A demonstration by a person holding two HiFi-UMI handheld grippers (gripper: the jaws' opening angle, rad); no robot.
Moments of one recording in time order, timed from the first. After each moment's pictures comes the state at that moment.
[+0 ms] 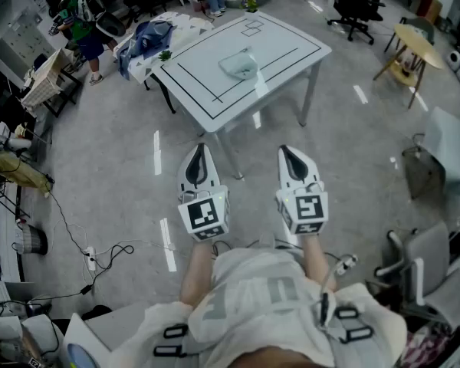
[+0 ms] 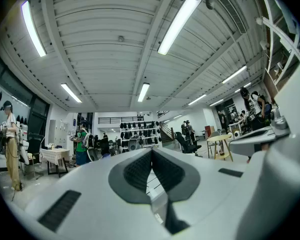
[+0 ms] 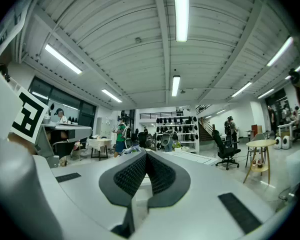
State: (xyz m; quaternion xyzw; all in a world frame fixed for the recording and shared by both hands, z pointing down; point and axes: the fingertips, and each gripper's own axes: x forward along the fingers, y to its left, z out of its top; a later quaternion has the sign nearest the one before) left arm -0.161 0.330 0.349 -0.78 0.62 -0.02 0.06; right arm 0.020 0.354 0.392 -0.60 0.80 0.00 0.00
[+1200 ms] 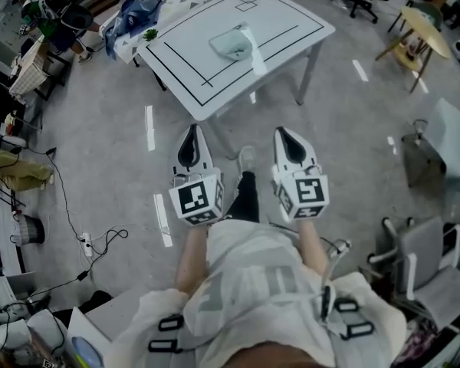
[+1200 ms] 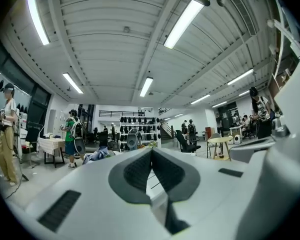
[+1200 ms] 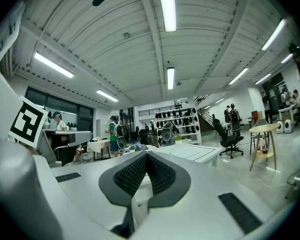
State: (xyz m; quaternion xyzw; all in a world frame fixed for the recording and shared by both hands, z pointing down) left arm -0.142 0.254 0.379 -0.78 0.62 -0.03 0.02; right arm 0.048 0.282 0.426 -0.60 0.80 -0.06 -0.01
